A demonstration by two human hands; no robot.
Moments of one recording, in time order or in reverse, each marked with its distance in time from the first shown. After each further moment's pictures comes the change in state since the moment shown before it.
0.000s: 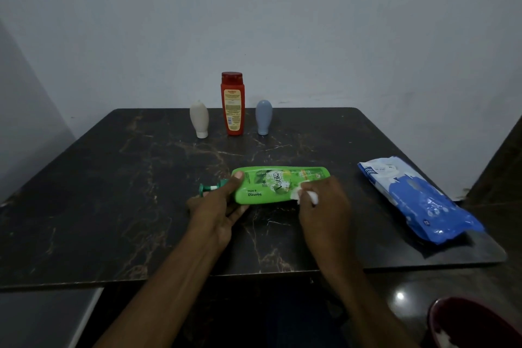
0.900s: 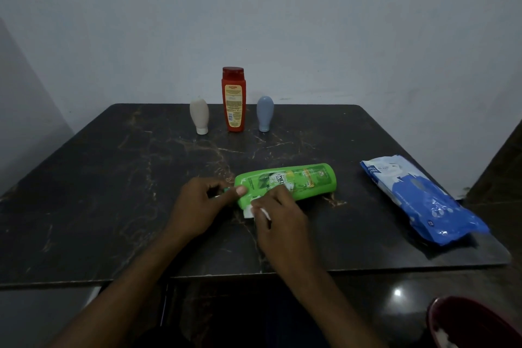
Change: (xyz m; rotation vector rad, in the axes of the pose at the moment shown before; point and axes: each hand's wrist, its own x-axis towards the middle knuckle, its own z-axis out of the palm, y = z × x) left_hand 0.016 0.018 -0.046 1.082 -0.313 0.715; right_hand -0.035 -0.023 0.037 -0.036 -0.201 -0.346
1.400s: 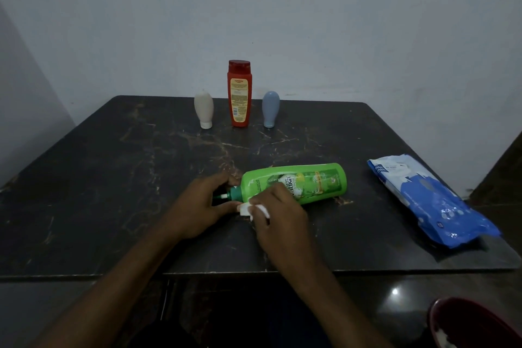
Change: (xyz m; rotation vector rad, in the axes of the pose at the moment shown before) left_hand 0.008 -0.026 -0.014 0.195 -0.202 0.189; right_hand 0.004 -0.003 0.007 0.002 -0.047 -0.041
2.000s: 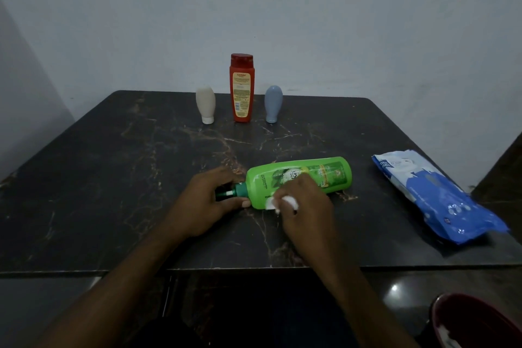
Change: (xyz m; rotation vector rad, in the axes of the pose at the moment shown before) left_hand -0.002 0.001 0.005 -0.032 0.097 0.095; right_hand 0.004 0.020 -0.022 0.009 -0.033 0.116
